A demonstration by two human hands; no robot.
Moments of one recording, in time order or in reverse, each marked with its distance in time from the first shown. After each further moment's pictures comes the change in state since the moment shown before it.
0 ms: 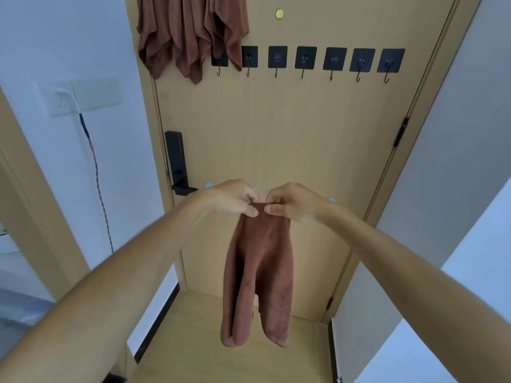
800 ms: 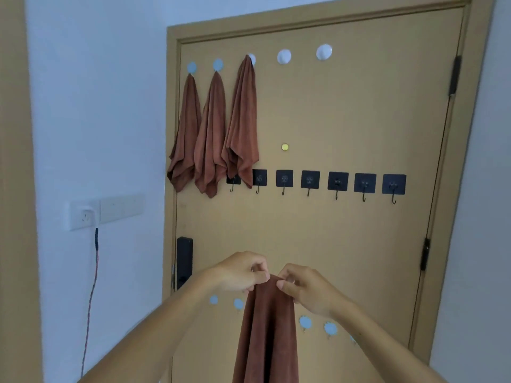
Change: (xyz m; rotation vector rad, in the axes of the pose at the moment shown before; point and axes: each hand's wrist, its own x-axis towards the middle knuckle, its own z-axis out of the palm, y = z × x) left_hand 0.067 0.045 -0.076 -0.101 0.268 0.019; right_hand 0.060 0.049 -0.085 0.171 0.207 -0.098
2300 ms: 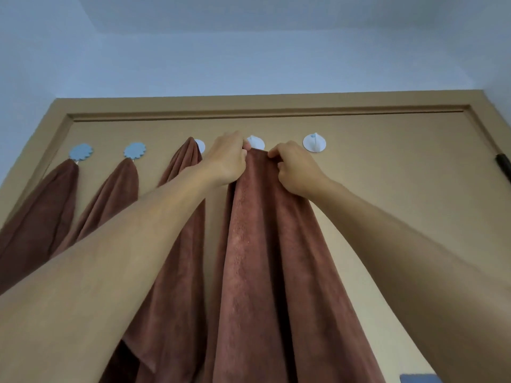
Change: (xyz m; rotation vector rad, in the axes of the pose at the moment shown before) left_hand 0.440 0.107 -0.409 0.345 1.094 0.718; right_hand 0.474 -0.074 -0.351 -0.789 0.984 -0.341
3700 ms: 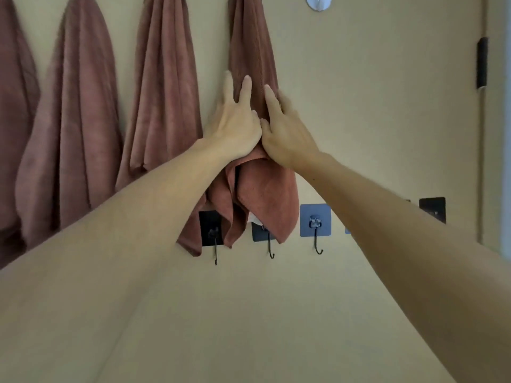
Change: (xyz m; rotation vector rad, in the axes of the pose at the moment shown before) left_hand -0.159 0.015 0.047 -0.115 -0.257 -0.190; right_hand -0.145 -0.052 0.052 -0.004 -0.201 0.273
